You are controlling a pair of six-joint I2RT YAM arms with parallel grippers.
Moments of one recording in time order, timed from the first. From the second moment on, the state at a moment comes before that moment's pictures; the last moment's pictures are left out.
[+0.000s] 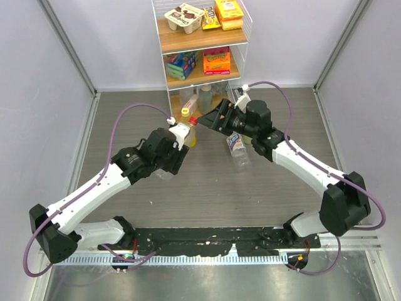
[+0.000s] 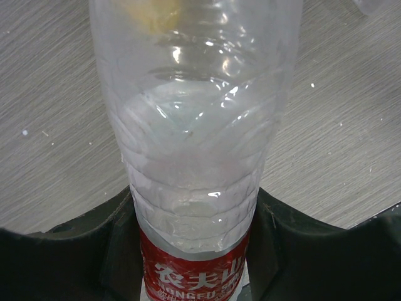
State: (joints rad) left arm -0.79 1.15 1.11 -0.75 -0.21 -0.11; right arm 0.54 1.40 1.08 0.14 -0.38 0.89
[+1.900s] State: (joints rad) left arm -0.81 1.01 1.10 -0.72 0.18 -0.13; right arm 0.58 1.26 0.93 0.55 -0.61 0.89
